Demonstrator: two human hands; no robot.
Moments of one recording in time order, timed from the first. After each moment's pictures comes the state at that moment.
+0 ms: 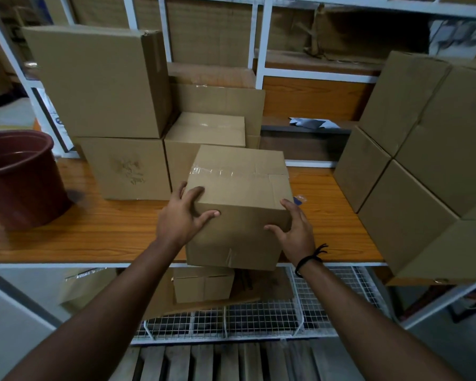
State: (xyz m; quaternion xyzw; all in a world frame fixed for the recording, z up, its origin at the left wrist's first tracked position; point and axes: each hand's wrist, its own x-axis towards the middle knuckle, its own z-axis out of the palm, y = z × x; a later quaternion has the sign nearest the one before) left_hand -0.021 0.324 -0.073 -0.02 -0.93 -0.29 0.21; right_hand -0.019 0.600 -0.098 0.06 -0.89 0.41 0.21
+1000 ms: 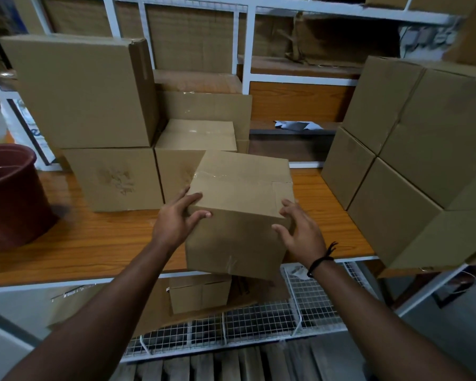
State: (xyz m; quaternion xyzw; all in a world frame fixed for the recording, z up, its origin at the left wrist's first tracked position) left_hand -0.030 0.311 -0.064 -0.08 -0.89 -0.42 0.18; right_hand 0.000 0.612 -0.071 0.11 -0.91 0.33 0.23
